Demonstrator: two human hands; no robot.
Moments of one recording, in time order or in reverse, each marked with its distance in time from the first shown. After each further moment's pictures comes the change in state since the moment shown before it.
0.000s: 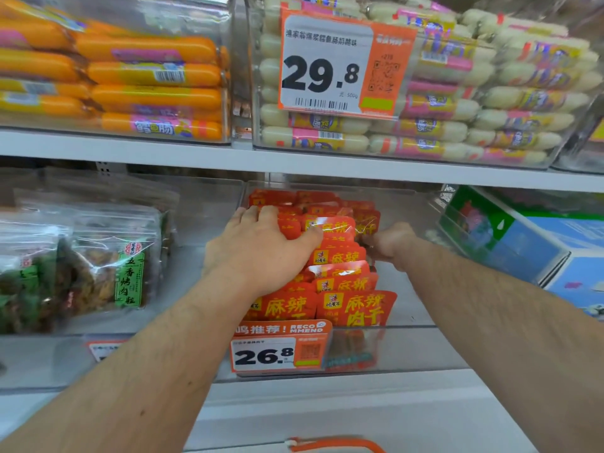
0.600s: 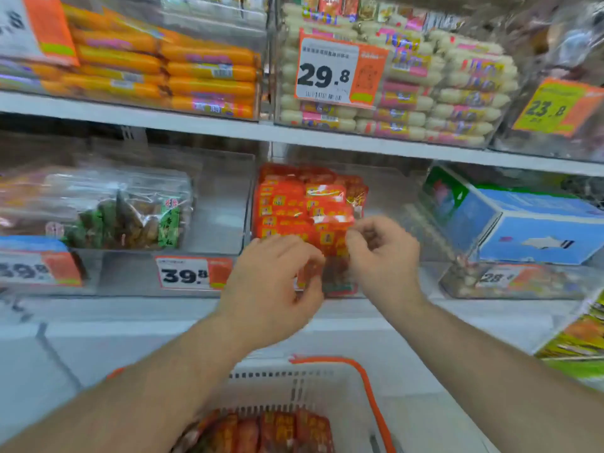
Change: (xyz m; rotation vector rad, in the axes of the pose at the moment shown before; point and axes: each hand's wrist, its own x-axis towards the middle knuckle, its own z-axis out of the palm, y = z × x) left_hand -0.122 -0.035 0.022 -0.332 0.417 0.764; right_hand -0.239 0.027 -0.010 0.227 0.237 -0.837
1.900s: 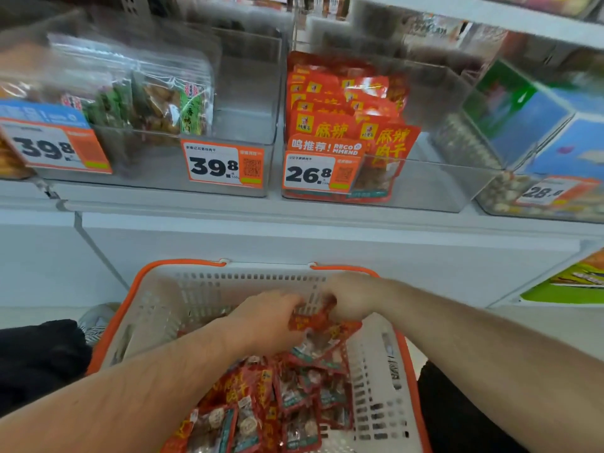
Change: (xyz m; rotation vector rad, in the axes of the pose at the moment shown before) left_hand -0.173 -0.016 0.052 0.002 -1.053 -0.549; right_hand -0.137 0.082 0.031 -0.840 -1.631 0.206
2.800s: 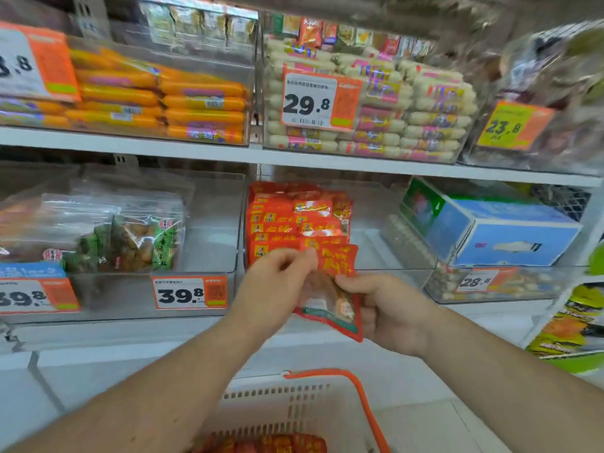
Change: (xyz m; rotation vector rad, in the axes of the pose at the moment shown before) left_hand 0.005 0.103 -0.169 -0.990 0.690 0.097; right_hand -0.113 0.020 -0.115 1.660 0.404 -0.177
